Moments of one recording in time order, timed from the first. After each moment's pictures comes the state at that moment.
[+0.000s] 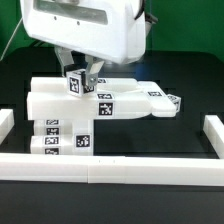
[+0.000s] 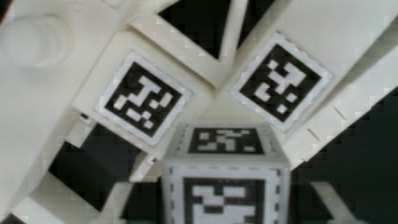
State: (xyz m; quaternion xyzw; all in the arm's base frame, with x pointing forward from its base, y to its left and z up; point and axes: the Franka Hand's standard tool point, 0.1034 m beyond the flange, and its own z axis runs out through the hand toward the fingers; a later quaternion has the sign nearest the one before) arm 0.613 -0.077 0.122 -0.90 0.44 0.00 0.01
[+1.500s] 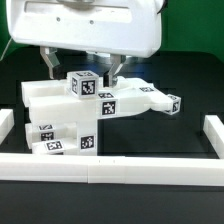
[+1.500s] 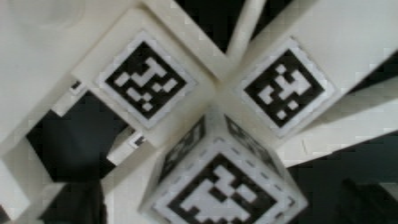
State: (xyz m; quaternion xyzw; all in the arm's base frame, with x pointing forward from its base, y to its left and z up) arm 0.620 -0.073 0.123 -0.99 0.15 -0.01 0.00
